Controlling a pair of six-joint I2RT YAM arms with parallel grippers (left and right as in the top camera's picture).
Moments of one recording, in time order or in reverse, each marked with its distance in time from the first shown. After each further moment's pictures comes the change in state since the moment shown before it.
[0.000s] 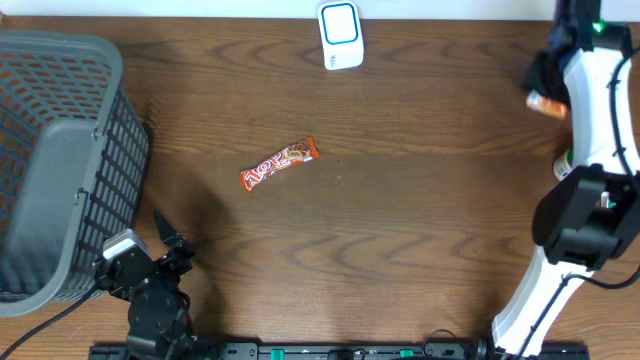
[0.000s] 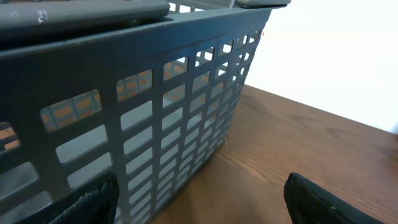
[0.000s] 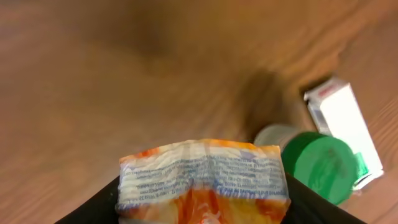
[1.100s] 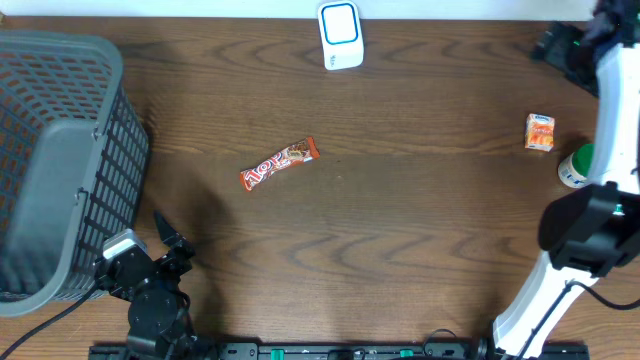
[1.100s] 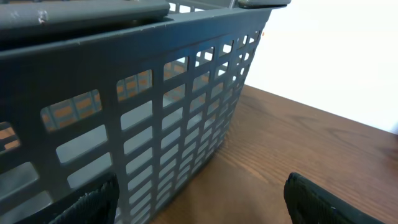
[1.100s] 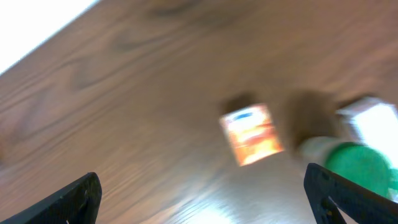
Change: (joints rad) left arm 0.000 0.000 0.000 0.000 0.000 0.000; right arm 0.006 -0.035 0.221 -0.097 -0.229 0.027
